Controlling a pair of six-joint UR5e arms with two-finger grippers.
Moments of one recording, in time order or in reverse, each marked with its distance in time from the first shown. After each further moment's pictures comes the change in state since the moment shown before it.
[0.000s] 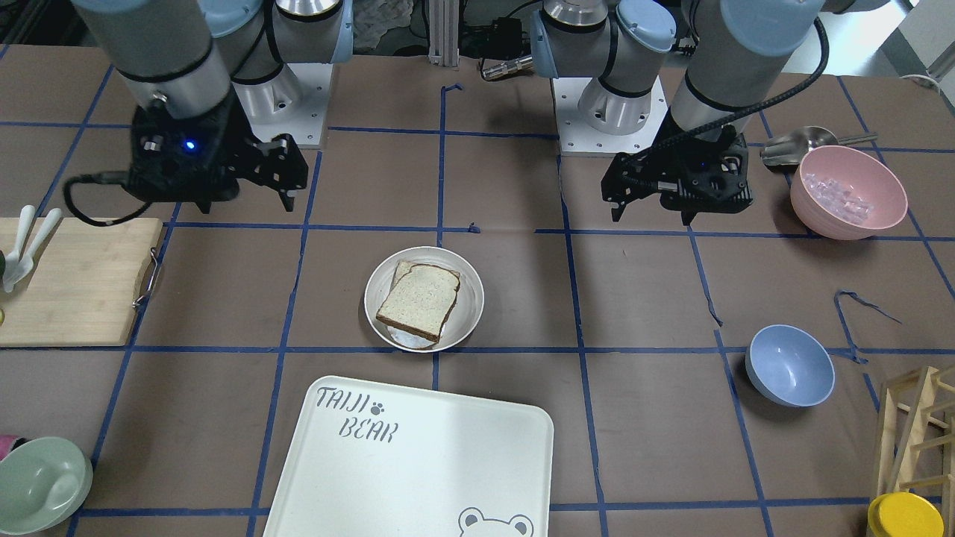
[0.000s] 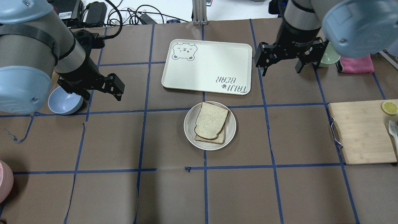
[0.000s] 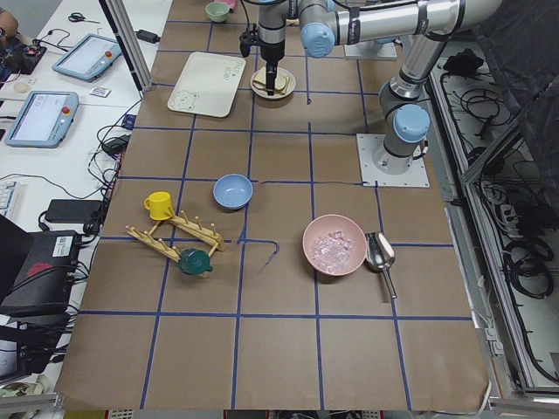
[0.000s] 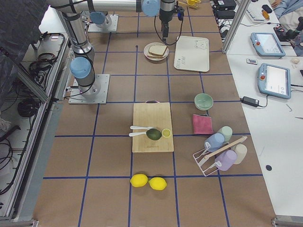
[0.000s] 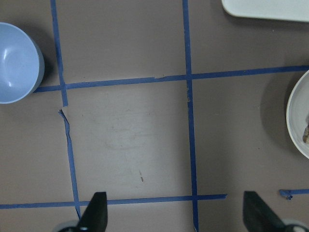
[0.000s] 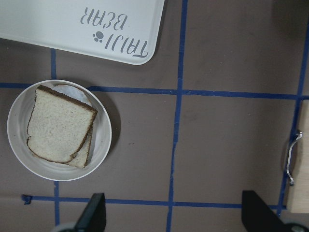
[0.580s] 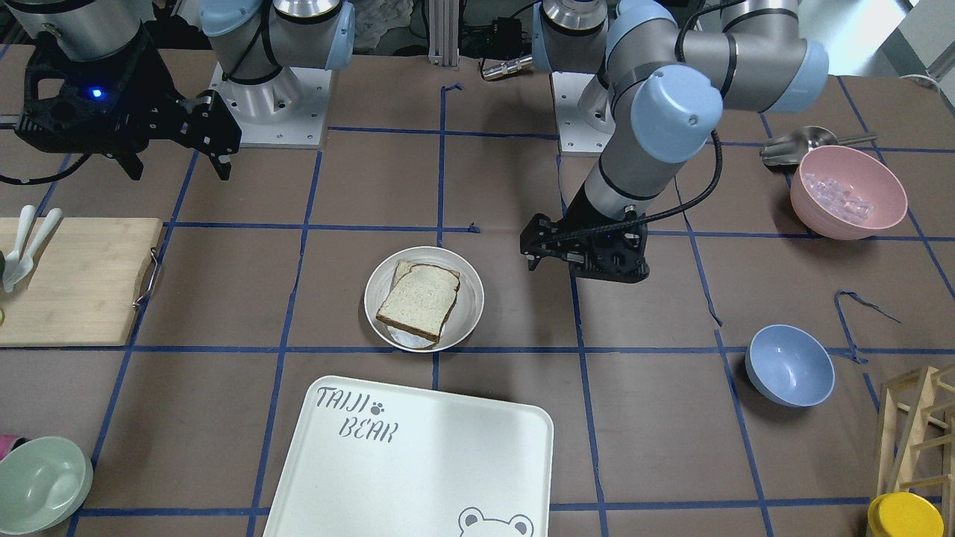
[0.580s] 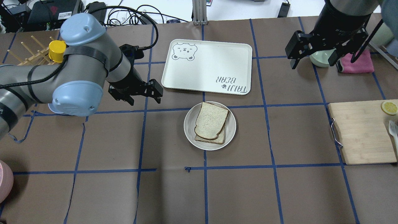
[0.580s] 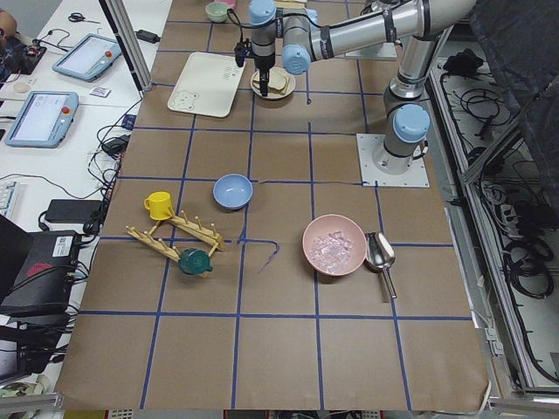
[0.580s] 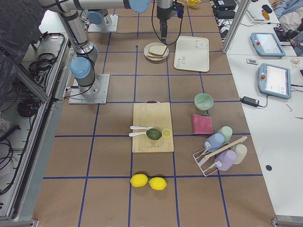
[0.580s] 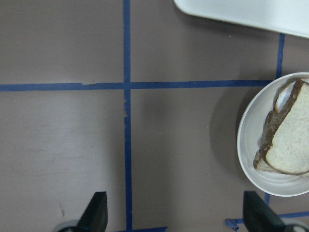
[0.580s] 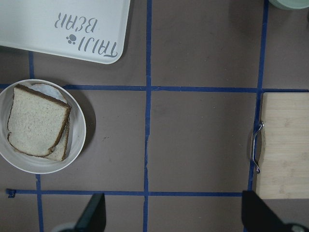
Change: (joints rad) left arm -0.137 -0.185 -0.045 0.234 -0.124 -0.110; right arm -0.079 -0.049 -0.009 0.045 0.000 -0.045
